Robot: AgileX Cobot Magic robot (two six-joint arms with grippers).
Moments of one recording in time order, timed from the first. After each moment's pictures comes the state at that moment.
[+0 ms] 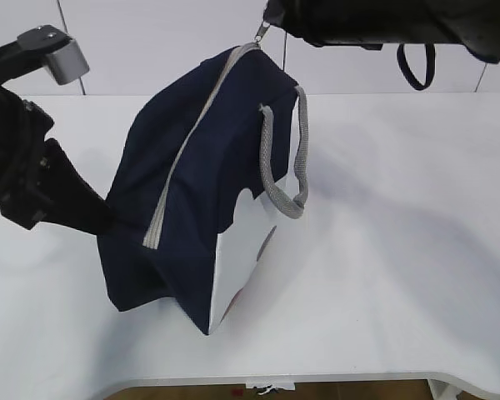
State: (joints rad) left arm -0.35 1.41 -1.05 -0.57 0.98 0.81; right arm 0.45 1.67 -1.30 0.65 0.02 -0.14
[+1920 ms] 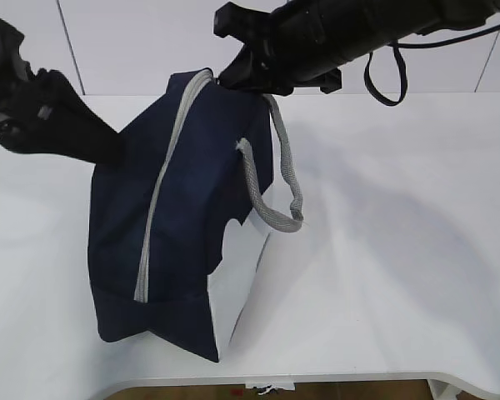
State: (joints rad) left arm -0.35 1.32 -1.11 -0.60 0.93 0.55; right arm 0.40 1.79 -1.49 0.79 0.61 -0.29
